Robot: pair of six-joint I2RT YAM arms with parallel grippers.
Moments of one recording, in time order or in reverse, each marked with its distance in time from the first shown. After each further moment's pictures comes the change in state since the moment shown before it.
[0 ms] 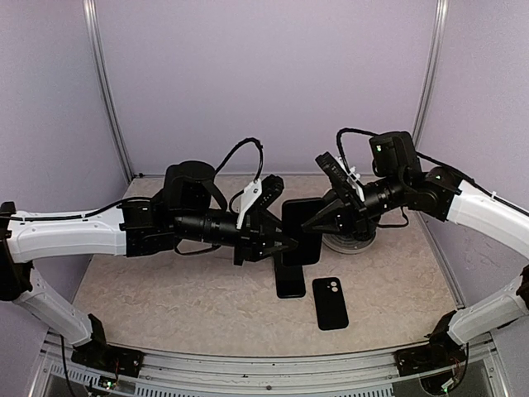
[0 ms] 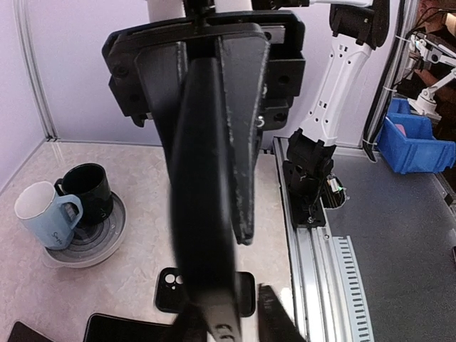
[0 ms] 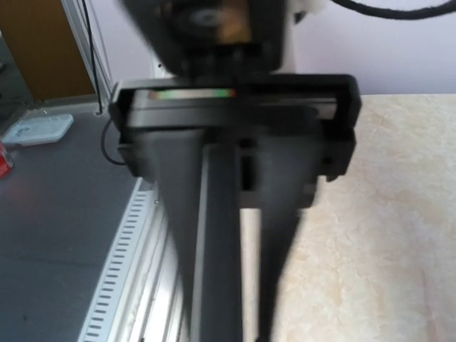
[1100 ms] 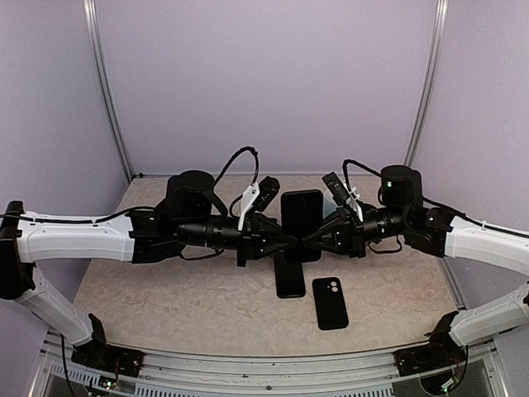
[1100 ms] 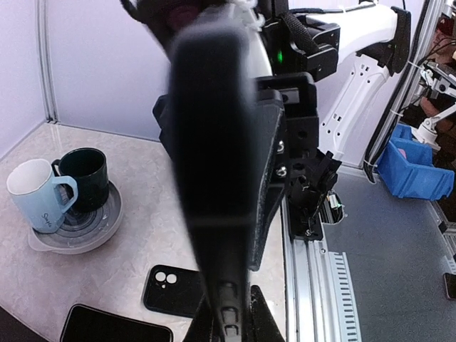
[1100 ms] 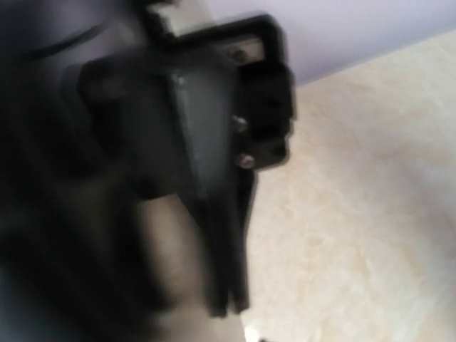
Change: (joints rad) left arm 0.017 0.023 -0.085 0.153 0.004 -0.120; right arm -0.012 -0.091 -0.357 0.455 0.069 0.443
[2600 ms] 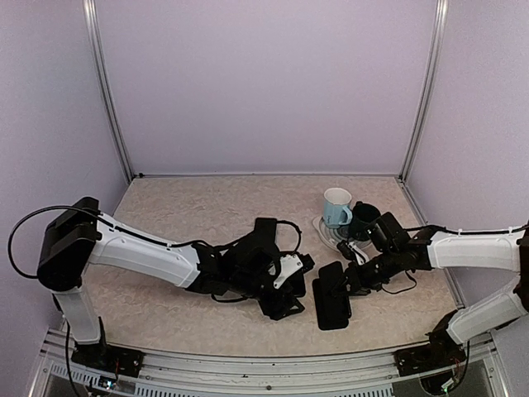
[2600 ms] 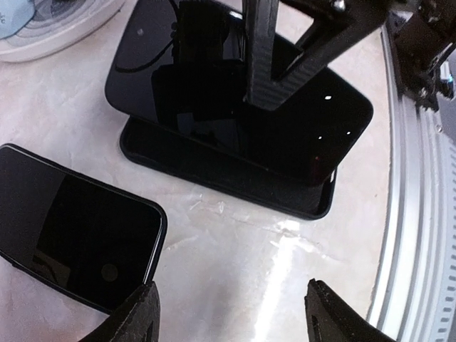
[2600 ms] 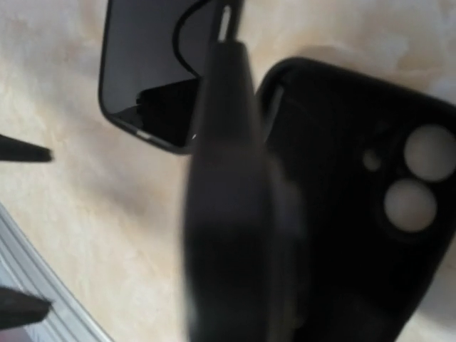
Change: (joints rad) left arm -0.119 0.373 0.055 -0.201 -0.289 -0.008; right arm -0.099 0.104 -0.215 -0.406 0.349 0.372
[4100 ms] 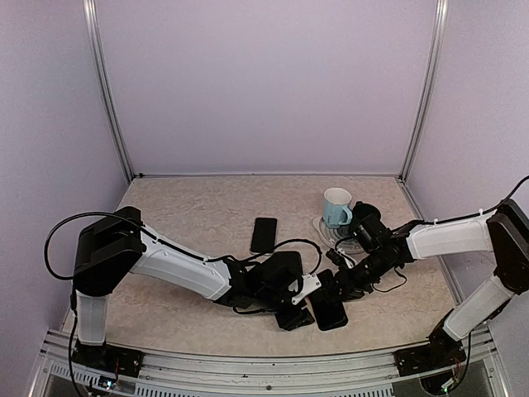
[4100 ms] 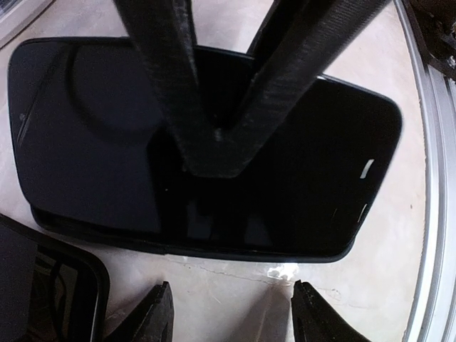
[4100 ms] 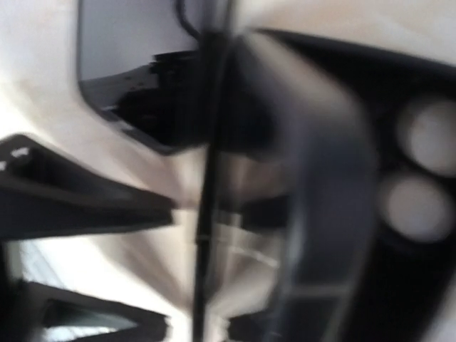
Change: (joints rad) left arm -0.057 0.229 0.131 0.014 -0.034 0.046; right arm -0.005 0.212 0.080 -0.010 -0.113 -0.059
